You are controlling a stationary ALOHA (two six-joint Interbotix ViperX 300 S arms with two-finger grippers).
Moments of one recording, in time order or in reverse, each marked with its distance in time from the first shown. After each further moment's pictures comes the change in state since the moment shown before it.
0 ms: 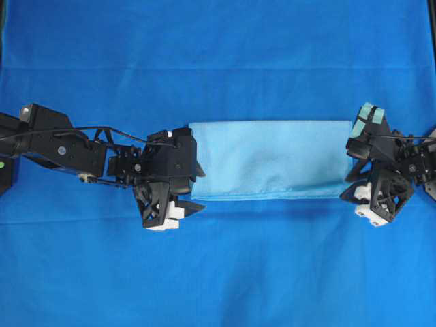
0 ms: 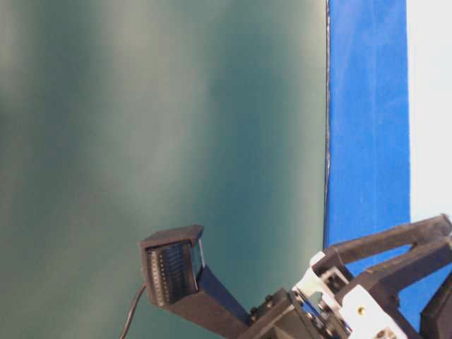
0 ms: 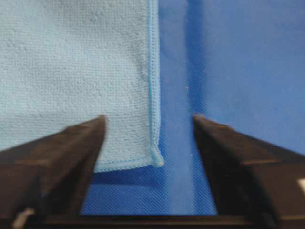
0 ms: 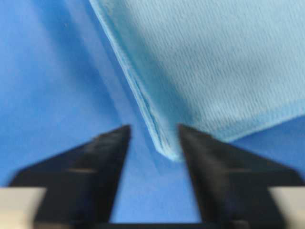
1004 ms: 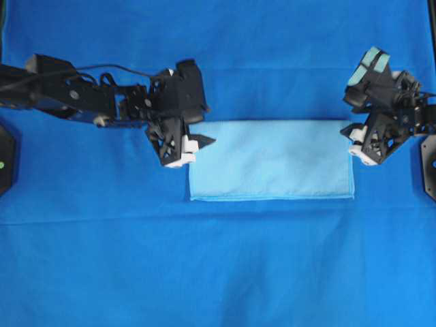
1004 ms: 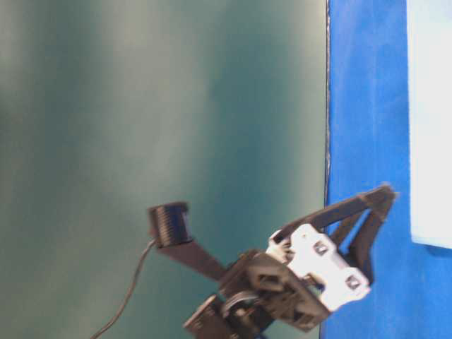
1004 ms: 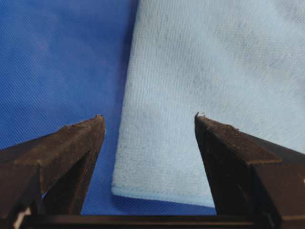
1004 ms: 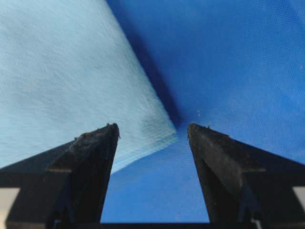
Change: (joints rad) left arm 0.261 0.038 -0.046 0.000 0.005 0.135; right arm -0.360 0.020 -0.021 -0.365 0.103 -0.006
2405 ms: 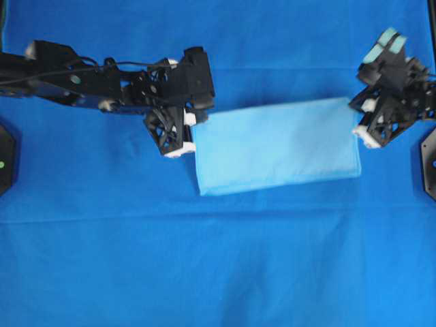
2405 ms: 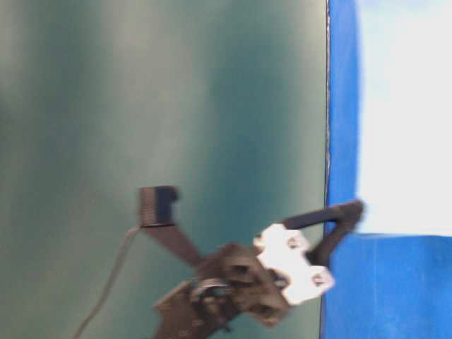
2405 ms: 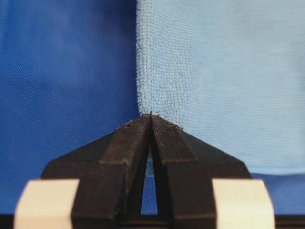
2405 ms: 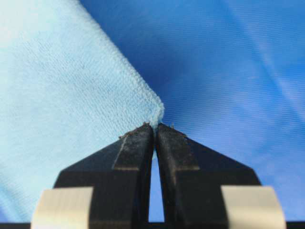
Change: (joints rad) left arm 0.028 -0.072 -0.083 0.000 0.270 -0.005; right arm -0.084 -0.140 0.008 -0.032 0.021 -0.002
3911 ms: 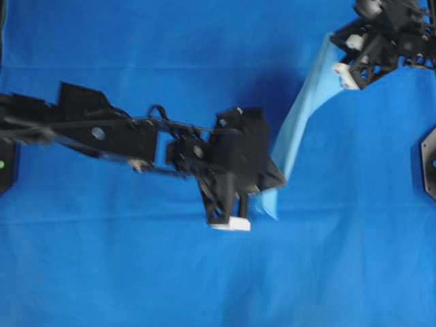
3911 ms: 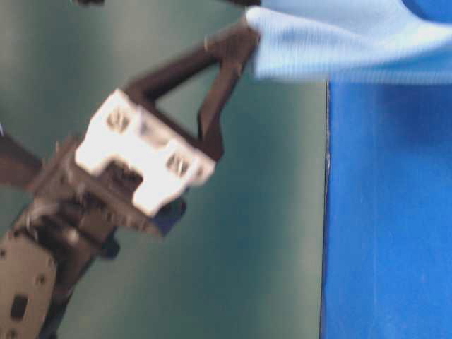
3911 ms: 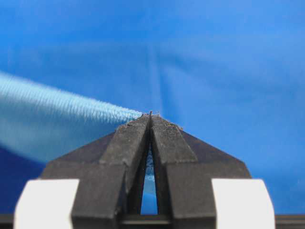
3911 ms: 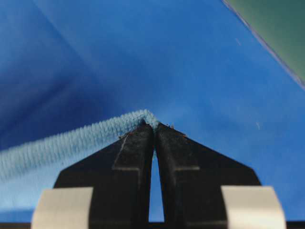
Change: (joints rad) left arm -0.278 0.095 -0.350 0.000 -0.060 0.008; right arm -0.176 0.123 -0.255 -0.150 -0.064 0.002
